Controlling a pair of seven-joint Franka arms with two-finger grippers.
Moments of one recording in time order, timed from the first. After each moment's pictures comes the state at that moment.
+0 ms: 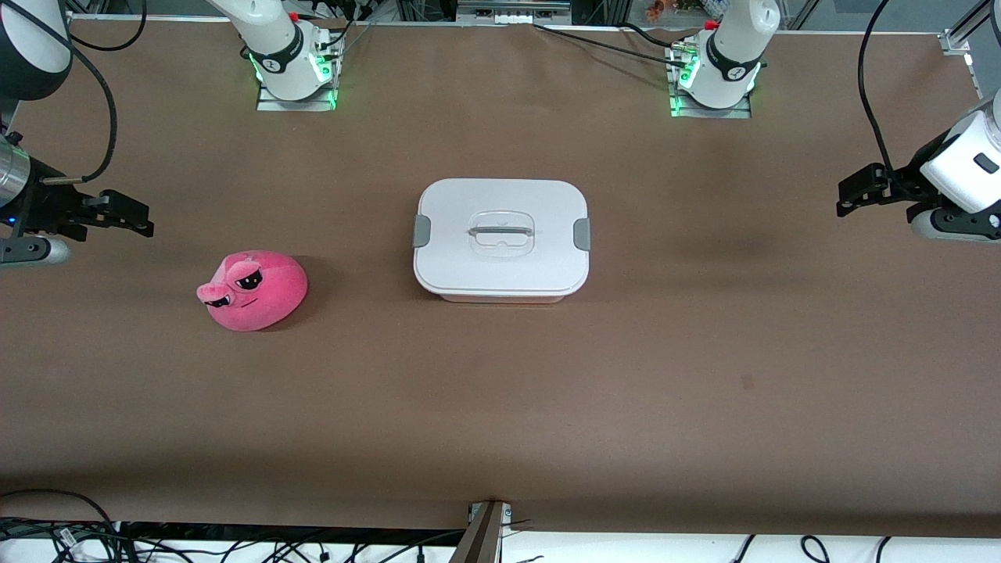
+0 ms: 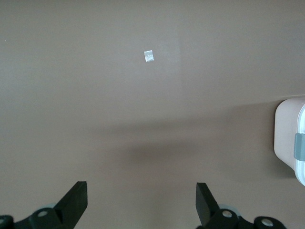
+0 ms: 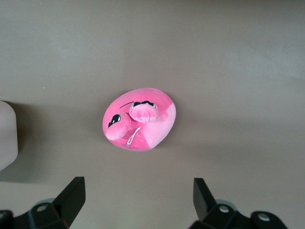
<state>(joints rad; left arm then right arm) -0.09 0.08 0.06 -1.54 0.01 1.55 0.05 0.08 0.17 -0.09 -1.50 0.01 1.61 -0.09</state>
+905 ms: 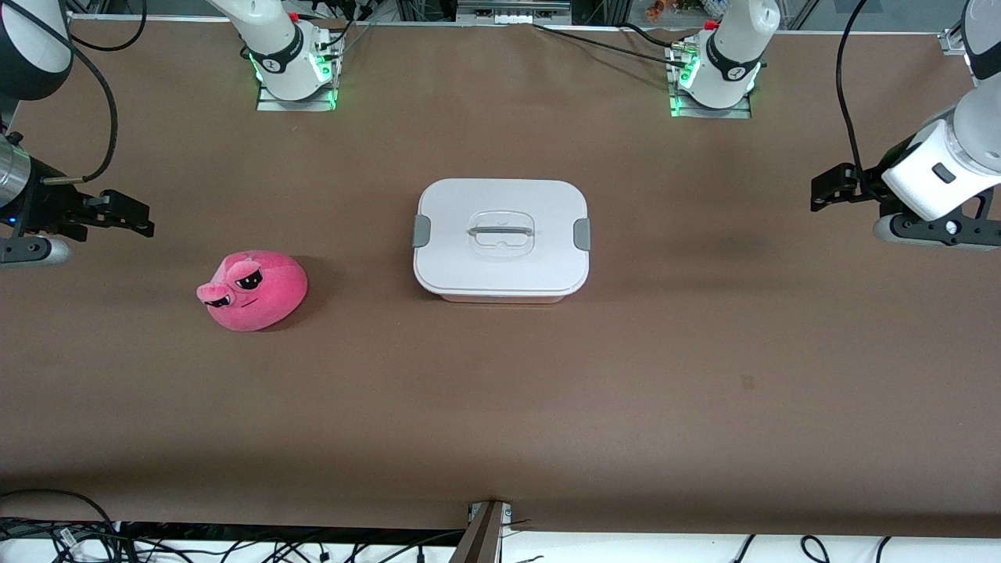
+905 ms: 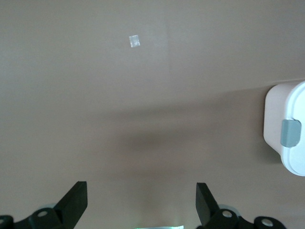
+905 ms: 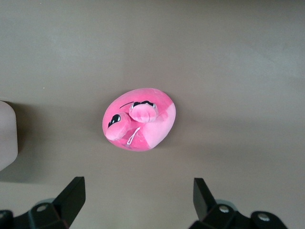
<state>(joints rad) -0.11 0.13 0.01 -1.47 0.00 1.45 0.00 0.08 0.17 -0.09 -1.50 0.01 1.61 -0.09</state>
